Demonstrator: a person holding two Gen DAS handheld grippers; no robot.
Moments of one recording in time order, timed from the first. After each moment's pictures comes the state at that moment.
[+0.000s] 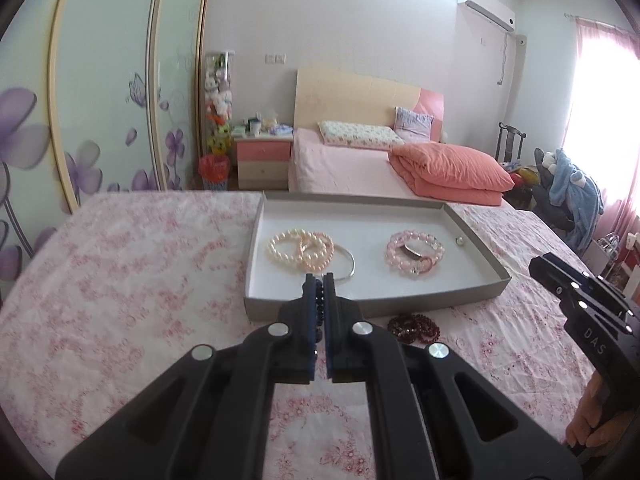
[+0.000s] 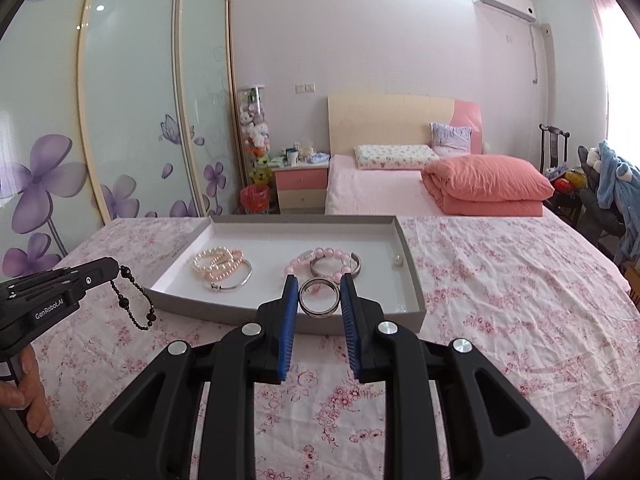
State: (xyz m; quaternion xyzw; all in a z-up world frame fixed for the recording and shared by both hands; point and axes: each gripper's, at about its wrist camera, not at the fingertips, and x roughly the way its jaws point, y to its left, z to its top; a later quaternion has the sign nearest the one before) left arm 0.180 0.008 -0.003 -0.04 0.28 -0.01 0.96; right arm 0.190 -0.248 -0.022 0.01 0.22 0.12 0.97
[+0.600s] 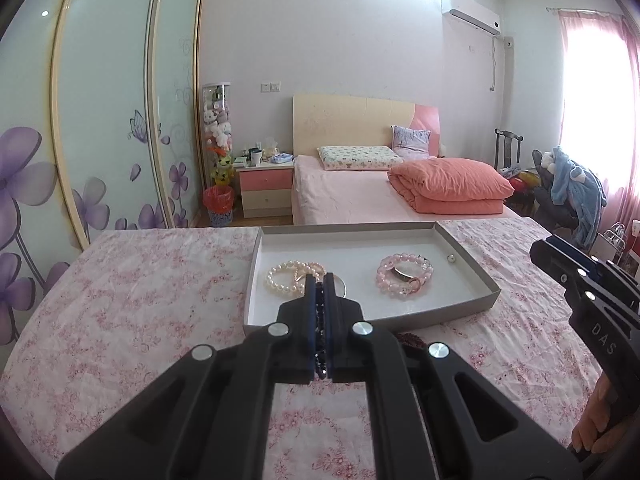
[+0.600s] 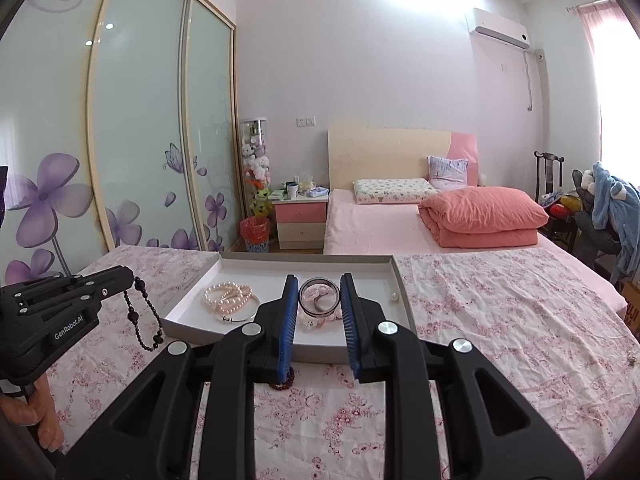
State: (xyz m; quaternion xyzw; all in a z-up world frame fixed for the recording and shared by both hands) left arm 0.164 -0.012 0.020 0.00 0.24 -0.01 0.97; right arm 0.168 -0.247 0.002 0.01 0.16 0.12 0.98
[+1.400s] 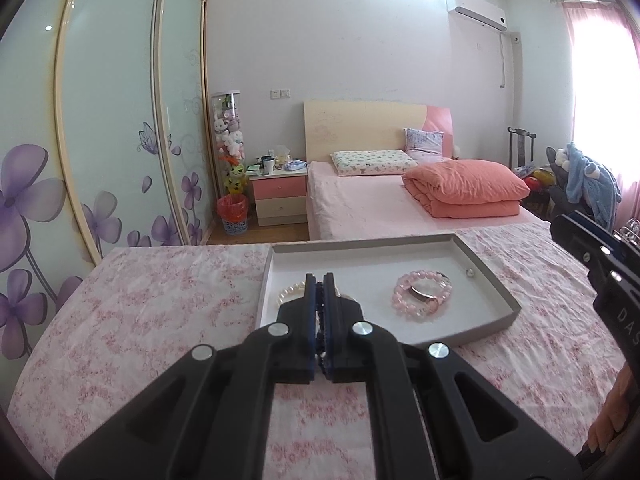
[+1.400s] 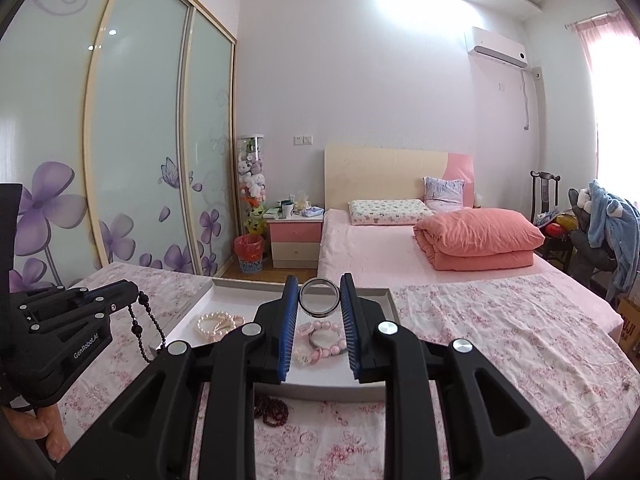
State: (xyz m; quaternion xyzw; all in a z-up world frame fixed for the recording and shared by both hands) left arm 0.197 -0.014 0.027 0.02 0.23 0.02 0.97; right arm 0.192 -0.243 0.020 0.01 0.12 0.11 0.99
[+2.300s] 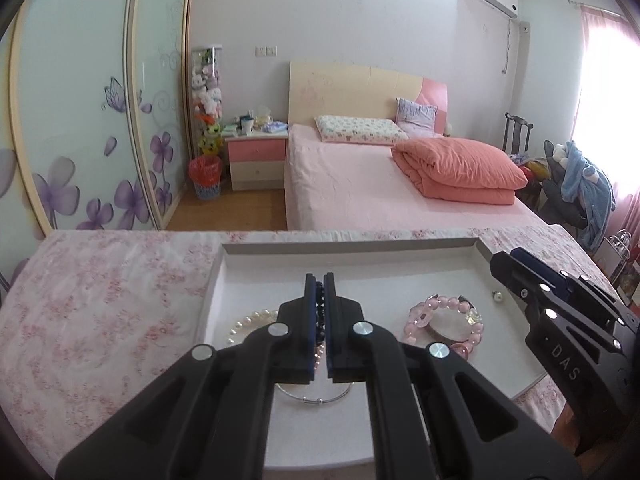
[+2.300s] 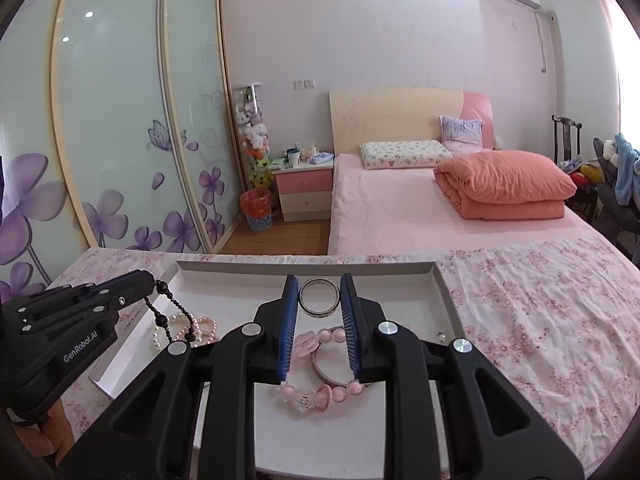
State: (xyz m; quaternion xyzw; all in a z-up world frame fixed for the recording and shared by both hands) left arm 0.336 -0.005 -0.019 -0.03 0.30 -0.02 0.95; right arm 0.325 -0.217 -0.035 0.04 0.24 0.13 0.96
